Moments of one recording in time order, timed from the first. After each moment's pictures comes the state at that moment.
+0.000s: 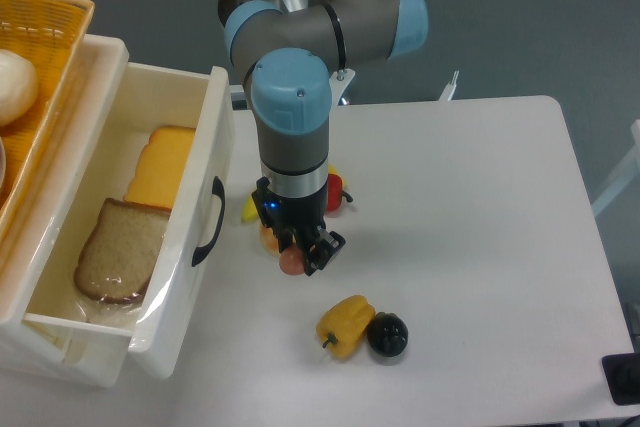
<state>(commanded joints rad) 2.33 -1.87 -1.58 -1.05 1.51 1.07</state>
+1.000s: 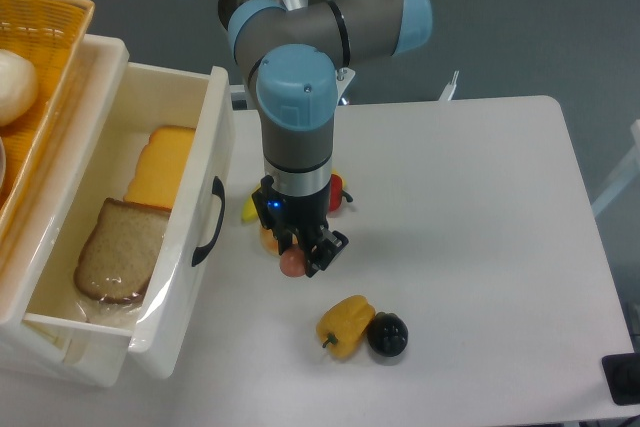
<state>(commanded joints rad) 2.35 -1.87 -1.55 -1.05 1.48 1.02</state>
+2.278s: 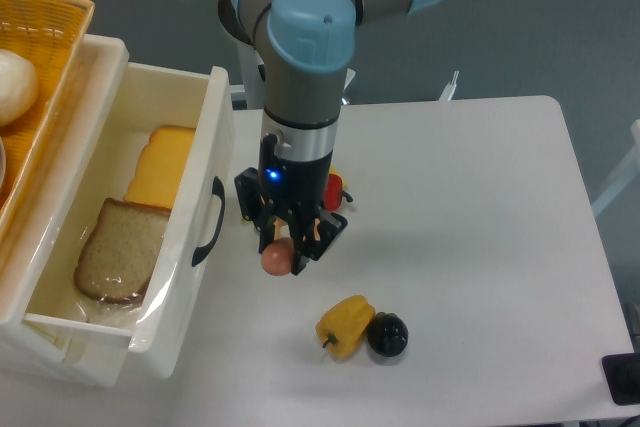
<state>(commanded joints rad) 2.36 -1.77 -1.49 -1.09 1.27 0.94</state>
